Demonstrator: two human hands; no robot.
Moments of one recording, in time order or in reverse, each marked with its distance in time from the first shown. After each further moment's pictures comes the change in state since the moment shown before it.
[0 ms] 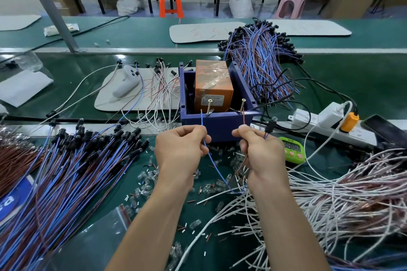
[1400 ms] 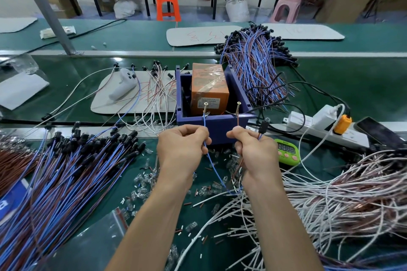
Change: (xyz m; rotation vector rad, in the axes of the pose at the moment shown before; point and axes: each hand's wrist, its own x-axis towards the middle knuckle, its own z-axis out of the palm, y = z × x) left_hand 0.002 0.001 0.007 0.069 -0.027 0.020; right_hand 0.001 -0.004 0.002 0.024 -0.011 0.000
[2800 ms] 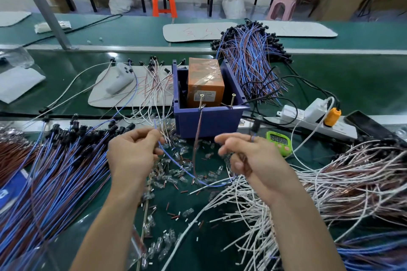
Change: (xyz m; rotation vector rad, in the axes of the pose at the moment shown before) left_hand 0.017 -0.028 -0.074 0.051 0.192 0.072; right_hand -0.035 -0.015 -0.035 -0.071 -0.424 0.099
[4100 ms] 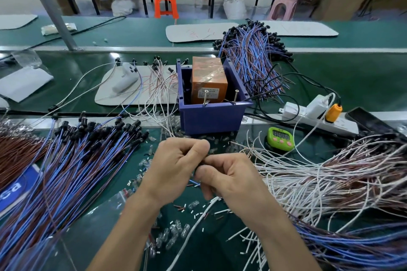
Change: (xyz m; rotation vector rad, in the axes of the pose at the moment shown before) left_hand -0.048 0.008 0.001 0.157 -0.722 0.509; right_hand -0.045 0.028 0.027 -0.424 -0.310 -0.301
